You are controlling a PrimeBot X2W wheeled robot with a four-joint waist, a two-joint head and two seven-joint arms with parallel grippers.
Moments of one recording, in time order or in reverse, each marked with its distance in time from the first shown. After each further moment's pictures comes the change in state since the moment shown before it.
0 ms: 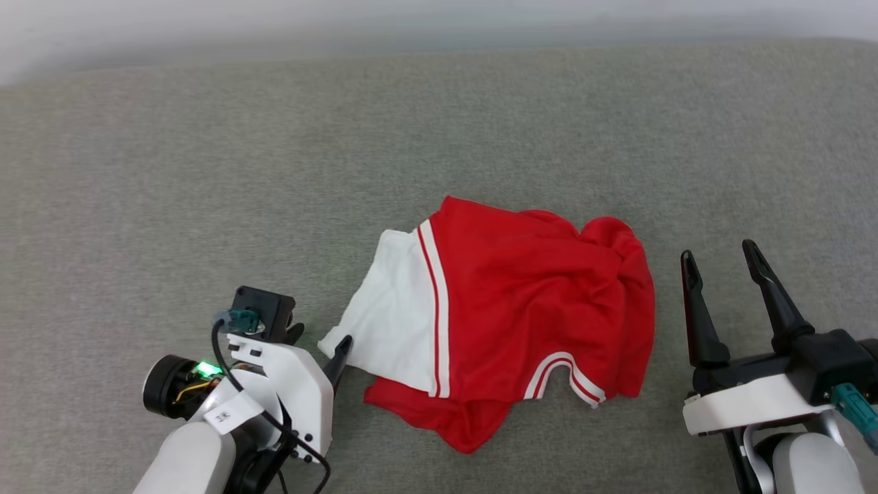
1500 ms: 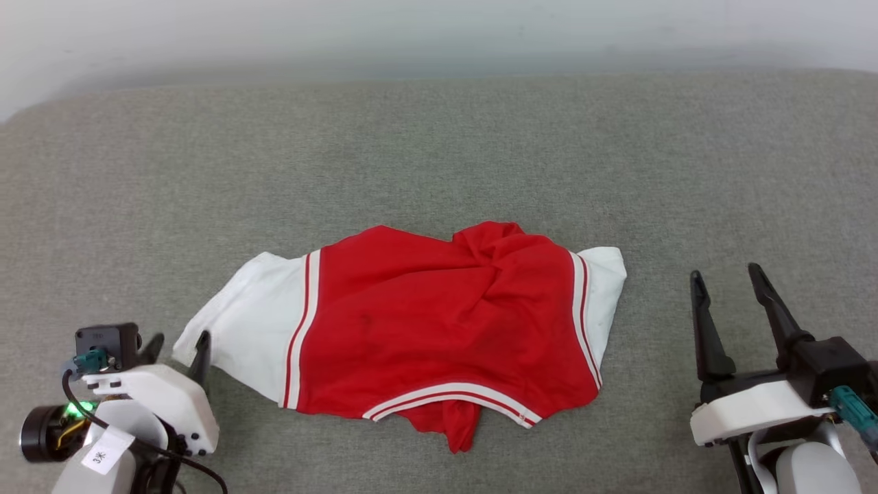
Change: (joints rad) left arm 0.019 0.072 0.195 0.343 -0.061 0.035 -0.365; right arm -0.005 0.000 -0.031 0.090 0.001 0.000 0.000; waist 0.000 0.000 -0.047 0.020
